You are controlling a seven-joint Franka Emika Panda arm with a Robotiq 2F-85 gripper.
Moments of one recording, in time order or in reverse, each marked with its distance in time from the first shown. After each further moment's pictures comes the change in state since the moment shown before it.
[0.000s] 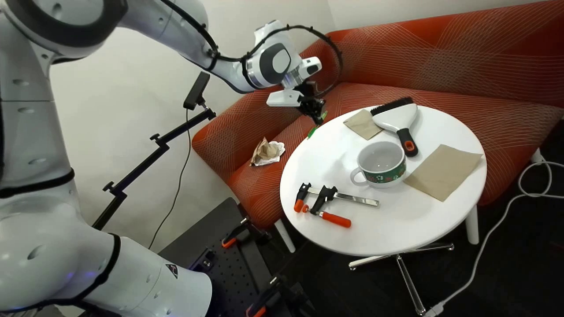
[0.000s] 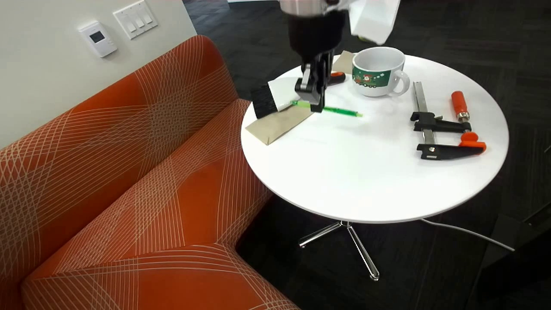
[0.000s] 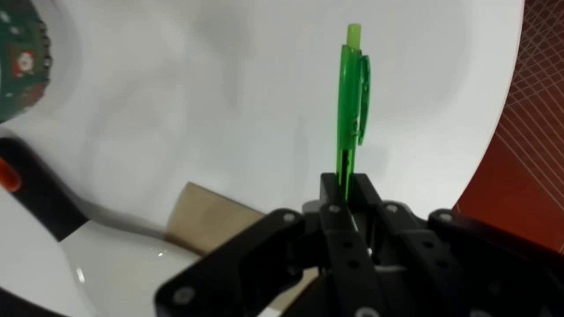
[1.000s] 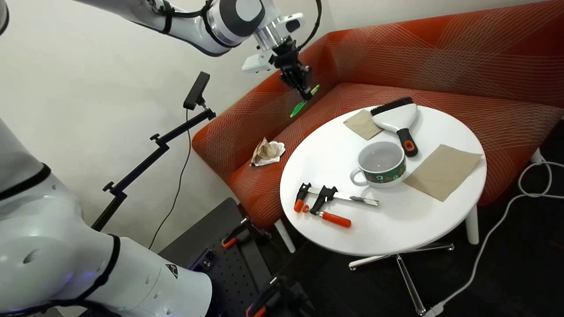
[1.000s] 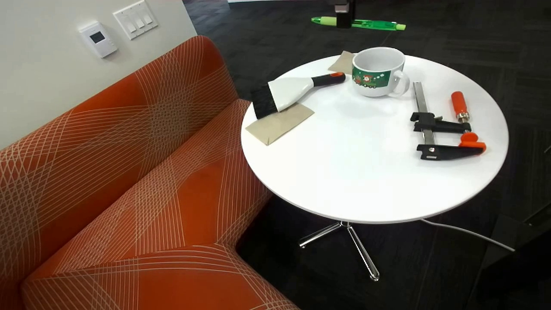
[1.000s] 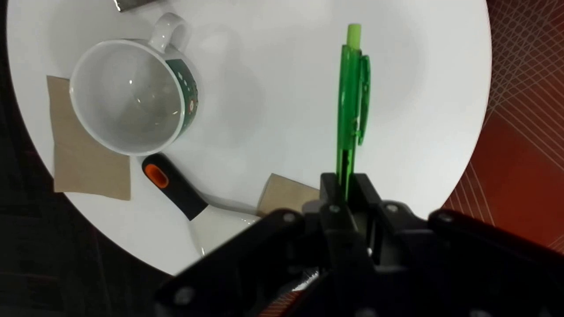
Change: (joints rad) arm -0.037 -0.321 -0.012 -0.121 -0.002 -0.231 0.055
